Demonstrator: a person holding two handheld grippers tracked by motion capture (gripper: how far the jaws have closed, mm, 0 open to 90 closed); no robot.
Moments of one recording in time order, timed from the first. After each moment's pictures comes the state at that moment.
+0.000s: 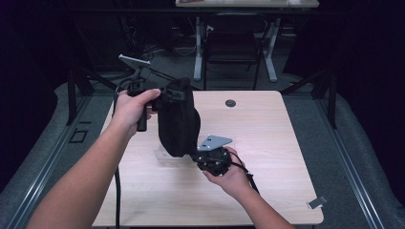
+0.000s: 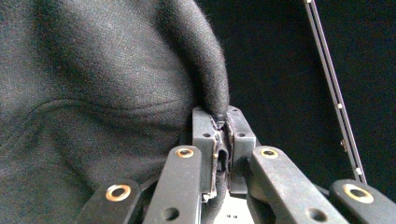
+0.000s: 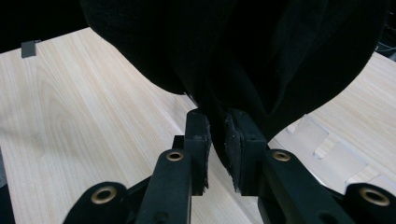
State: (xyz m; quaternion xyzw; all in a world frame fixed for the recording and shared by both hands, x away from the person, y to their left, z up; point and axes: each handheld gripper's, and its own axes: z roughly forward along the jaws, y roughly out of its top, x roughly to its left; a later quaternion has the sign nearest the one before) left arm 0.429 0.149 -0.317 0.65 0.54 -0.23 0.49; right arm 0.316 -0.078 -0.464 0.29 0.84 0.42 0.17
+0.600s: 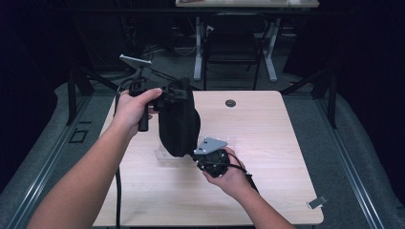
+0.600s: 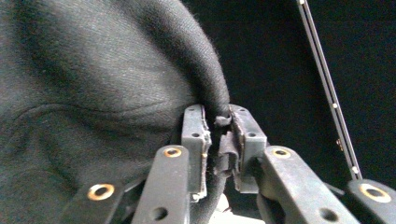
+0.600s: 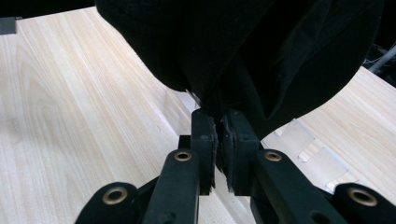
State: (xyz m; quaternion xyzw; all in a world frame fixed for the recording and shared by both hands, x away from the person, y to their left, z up) left arm 0.428 0.146 -0.317 0.65 0.53 -0.23 0.50; right arm 0.312 -0.073 -0.464 0.26 0.85 0.40 0.21
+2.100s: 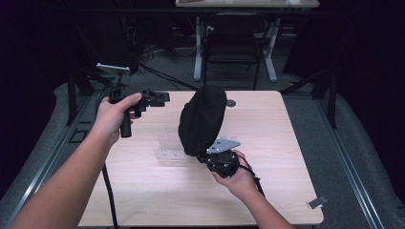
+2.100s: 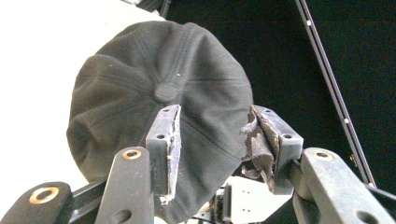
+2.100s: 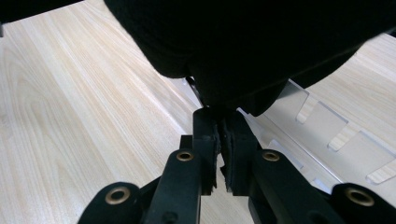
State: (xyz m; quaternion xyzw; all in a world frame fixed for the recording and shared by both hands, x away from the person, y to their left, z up) left arm 0.420 0.197 -0.334 0.63 0.55 -0.19 0.52; right arm 0.320 -0.101 -0.487 0.31 0.84 0.41 0.17
